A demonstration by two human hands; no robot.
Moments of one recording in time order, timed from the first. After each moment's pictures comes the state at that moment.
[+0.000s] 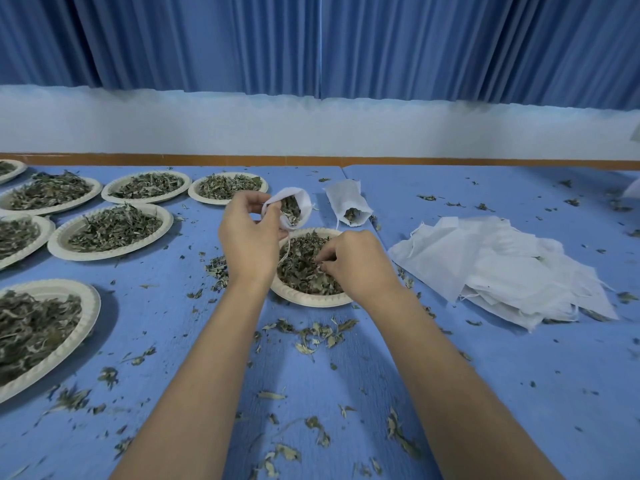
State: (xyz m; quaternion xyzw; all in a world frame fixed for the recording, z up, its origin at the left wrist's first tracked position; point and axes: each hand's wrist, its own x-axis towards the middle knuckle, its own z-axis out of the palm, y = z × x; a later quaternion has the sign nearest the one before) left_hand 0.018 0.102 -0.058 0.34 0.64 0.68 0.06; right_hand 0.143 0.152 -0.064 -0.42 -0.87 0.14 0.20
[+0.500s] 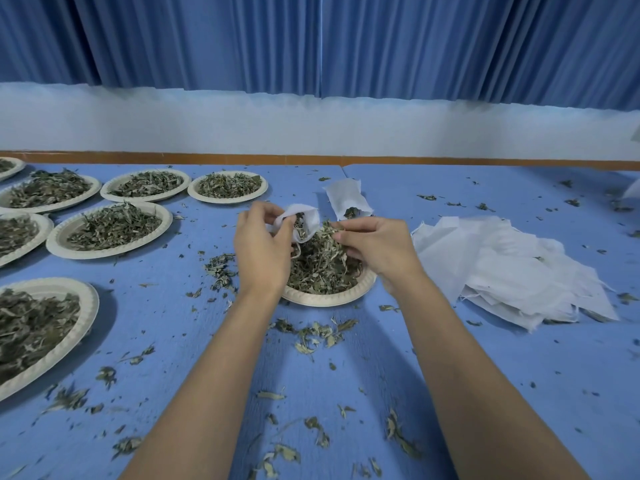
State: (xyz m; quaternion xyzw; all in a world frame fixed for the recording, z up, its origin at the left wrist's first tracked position) left_hand 0.027 0.105 -0.072 0.39 0.68 0.62 0.05; right_hand 0.158 0.166 -0.052 -0.43 -0.62 0.52 0.40
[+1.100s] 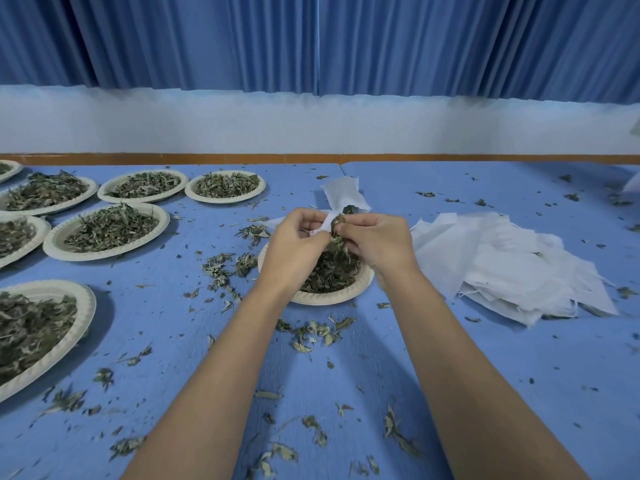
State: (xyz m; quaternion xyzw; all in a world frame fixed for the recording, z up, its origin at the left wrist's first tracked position) left_hand 0.048 0.108 -0.064 0.46 0.60 0.60 0.28; right_hand 0.153 0.167 -0.053 -0.46 -0.59 0.49 0.44
